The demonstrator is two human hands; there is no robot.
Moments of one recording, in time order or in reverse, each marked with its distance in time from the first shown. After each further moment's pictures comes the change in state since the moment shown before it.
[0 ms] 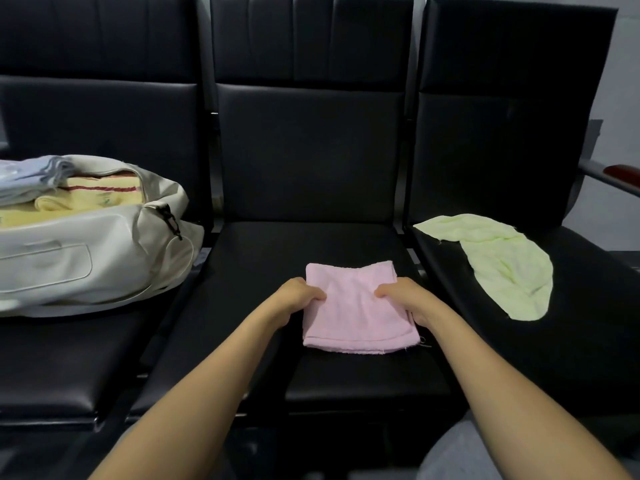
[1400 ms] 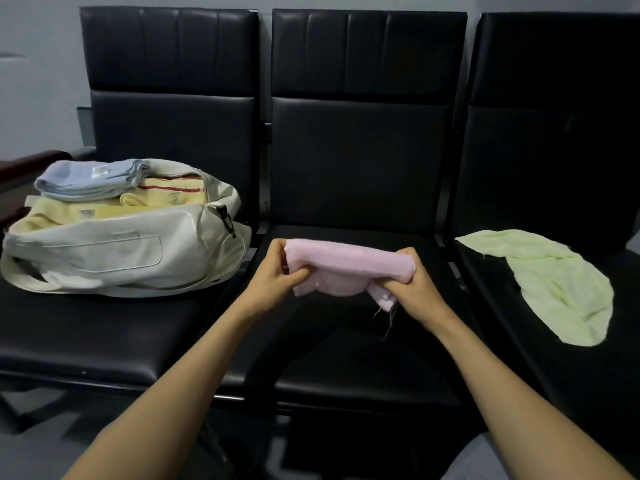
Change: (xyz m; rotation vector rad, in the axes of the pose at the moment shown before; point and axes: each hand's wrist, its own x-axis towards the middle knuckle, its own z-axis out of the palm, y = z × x) left_hand -0.051 -0.030 -0.088 -0.128 0.264 0.710; right_hand -0.051 -0.033 0.040 0.165 0.020 -0.803
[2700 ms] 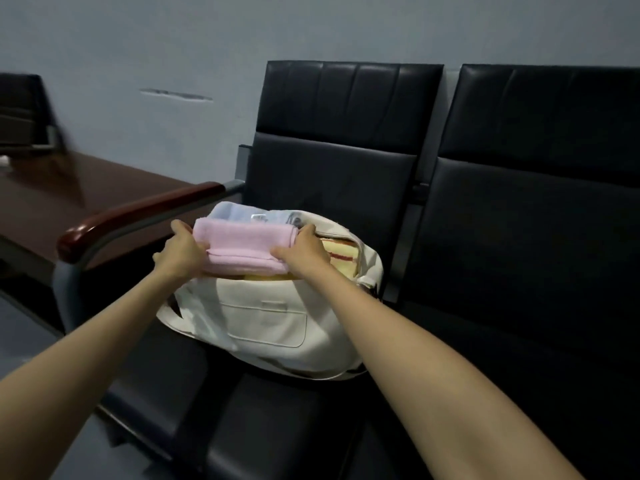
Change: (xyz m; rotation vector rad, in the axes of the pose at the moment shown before) left_hand 0.057 -0.056 -0.383 0.702 0.772 -0.595; right_hand 0.196 -0.191 0.395 -0.280 -0.433 -0.001
